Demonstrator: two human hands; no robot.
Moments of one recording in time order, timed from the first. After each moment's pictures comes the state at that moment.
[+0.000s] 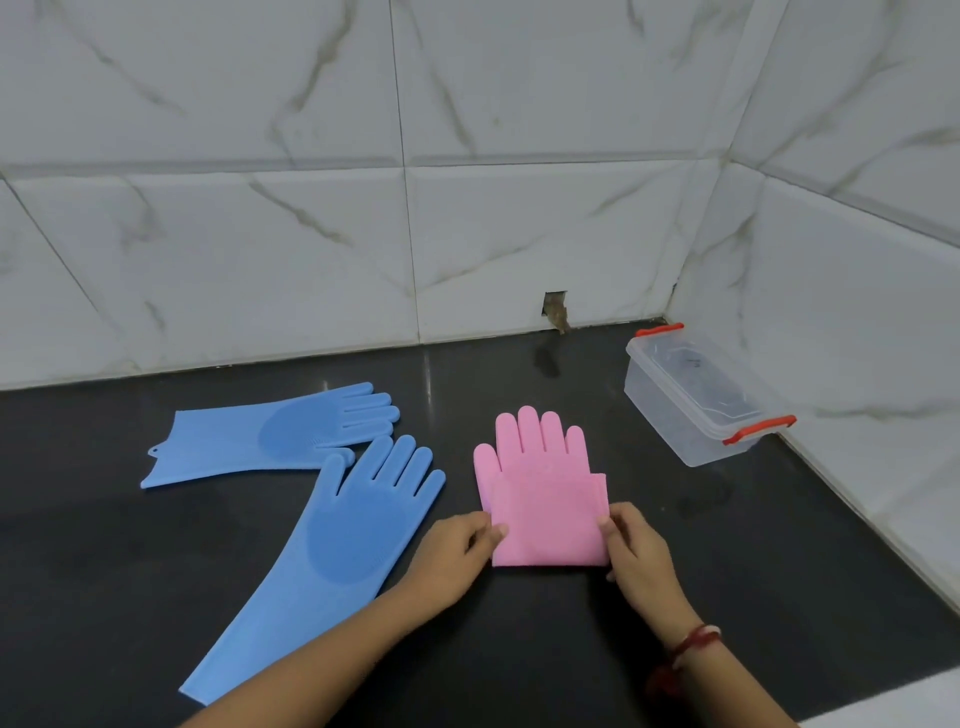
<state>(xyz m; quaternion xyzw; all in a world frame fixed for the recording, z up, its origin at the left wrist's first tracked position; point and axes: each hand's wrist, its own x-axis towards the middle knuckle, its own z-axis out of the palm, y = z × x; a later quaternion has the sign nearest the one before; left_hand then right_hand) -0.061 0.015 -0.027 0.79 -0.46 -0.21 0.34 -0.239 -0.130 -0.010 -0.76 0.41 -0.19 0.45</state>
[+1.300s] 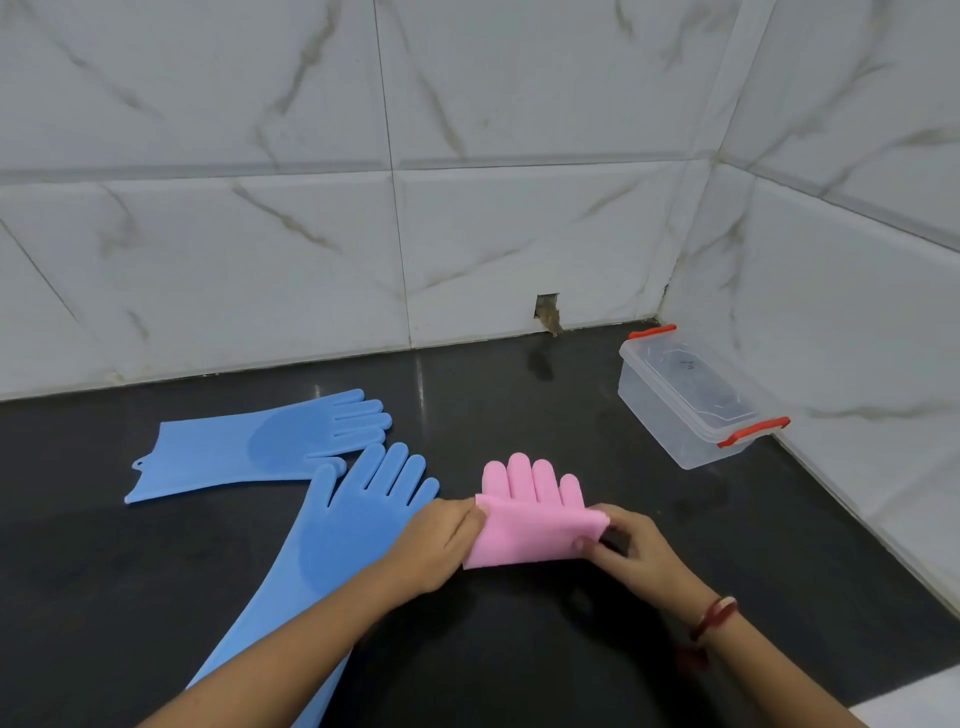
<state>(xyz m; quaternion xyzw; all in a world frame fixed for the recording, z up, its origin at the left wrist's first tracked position) -0.035 0.009 -0.012 0.75 -0.53 -0.20 0.34 -0.238 -0.164 -0.010 -0.84 0.19 -0.14 0.48</state>
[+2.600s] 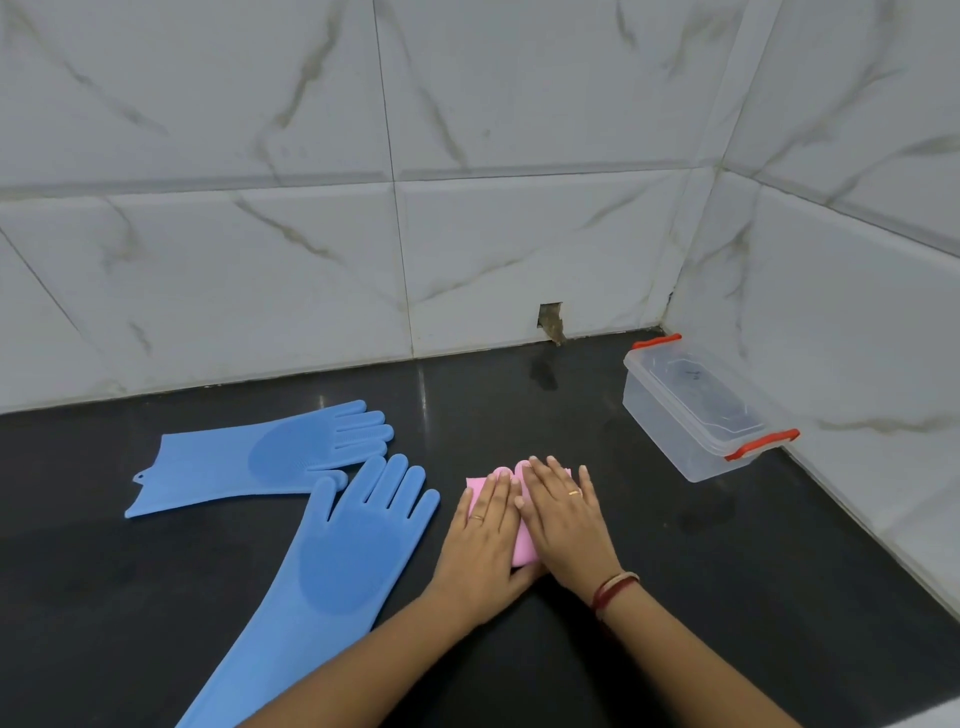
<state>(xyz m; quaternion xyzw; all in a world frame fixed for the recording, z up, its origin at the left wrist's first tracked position) -0.066 -0.029 -0.038 0.81 -0.58 -0.01 0.07 -0.156 -0.139 -0.019 -0.96 0.25 -0.09 0.07</state>
